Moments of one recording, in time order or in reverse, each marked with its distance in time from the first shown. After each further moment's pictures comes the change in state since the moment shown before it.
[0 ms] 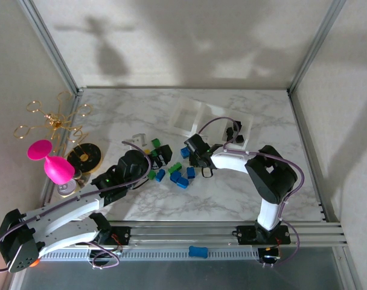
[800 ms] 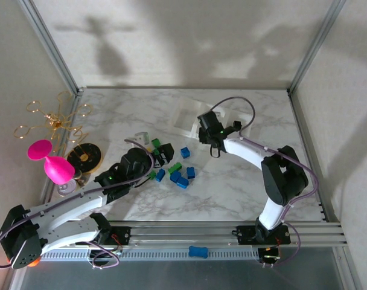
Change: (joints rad) left arm 0.004 0.058 0.030 0.022 0.004 0.011; right arm -0.182 -0.071 0.179 -0.051 0.050 -0.144
